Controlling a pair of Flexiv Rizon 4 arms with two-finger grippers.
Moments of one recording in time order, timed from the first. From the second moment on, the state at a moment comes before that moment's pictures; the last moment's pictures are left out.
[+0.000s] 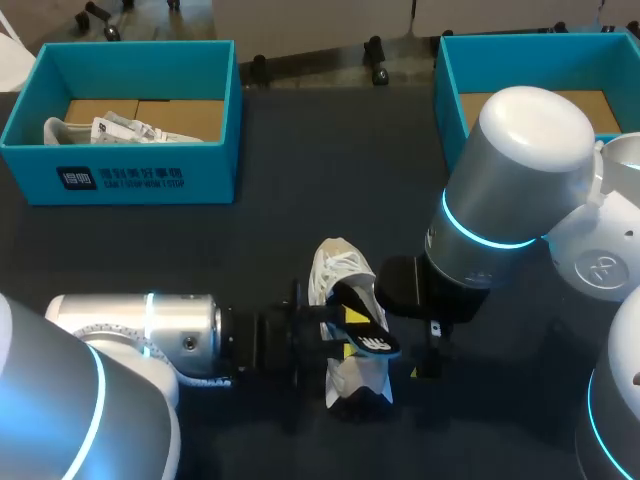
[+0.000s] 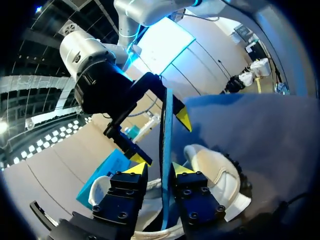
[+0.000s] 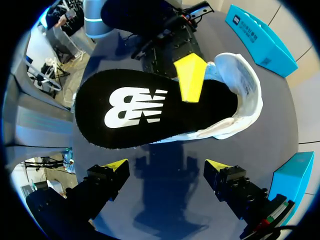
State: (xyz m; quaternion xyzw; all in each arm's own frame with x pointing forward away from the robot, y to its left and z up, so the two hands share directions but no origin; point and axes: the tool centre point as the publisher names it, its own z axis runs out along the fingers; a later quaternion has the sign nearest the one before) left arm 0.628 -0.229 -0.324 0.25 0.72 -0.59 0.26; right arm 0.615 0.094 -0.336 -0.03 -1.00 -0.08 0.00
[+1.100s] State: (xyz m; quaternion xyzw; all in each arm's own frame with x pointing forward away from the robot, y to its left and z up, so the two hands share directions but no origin) left arm 0.649 -0.225 -0.342 0.35 0.69 -0.52 0.35; right arm 0.615 0.094 -0.336 -0.03 -1.00 -0.08 0.00
